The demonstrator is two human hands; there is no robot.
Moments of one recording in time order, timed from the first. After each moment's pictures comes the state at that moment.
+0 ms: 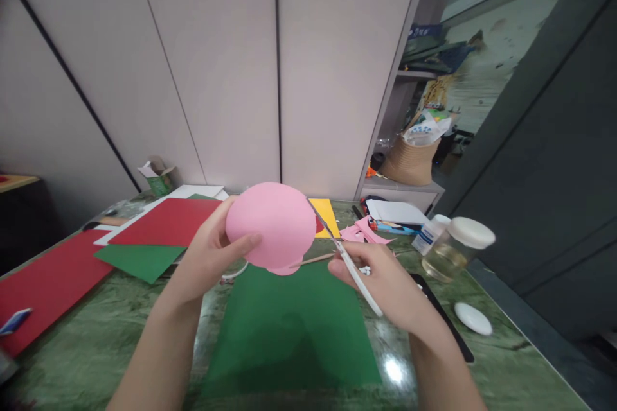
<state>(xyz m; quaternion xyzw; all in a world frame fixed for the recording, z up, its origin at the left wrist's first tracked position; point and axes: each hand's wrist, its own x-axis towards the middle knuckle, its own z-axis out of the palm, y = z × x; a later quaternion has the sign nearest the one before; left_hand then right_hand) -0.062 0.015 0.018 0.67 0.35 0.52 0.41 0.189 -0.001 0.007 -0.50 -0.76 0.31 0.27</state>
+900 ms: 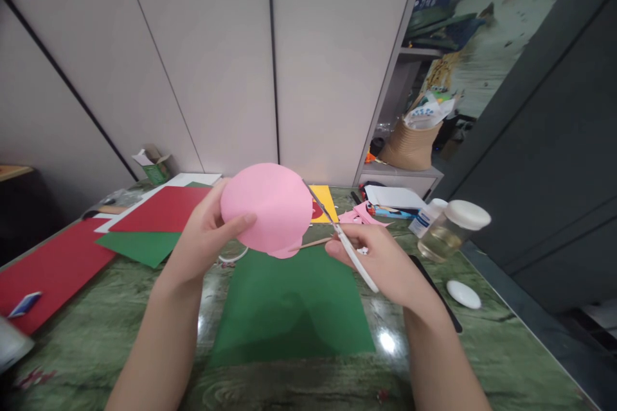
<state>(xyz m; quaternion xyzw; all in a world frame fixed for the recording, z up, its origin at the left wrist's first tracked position) -0.064 0.021 0.014 0.69 0.34 0.53 0.36 0.190 -0.002 0.006 -0.50 -0.76 0.32 0.28</state>
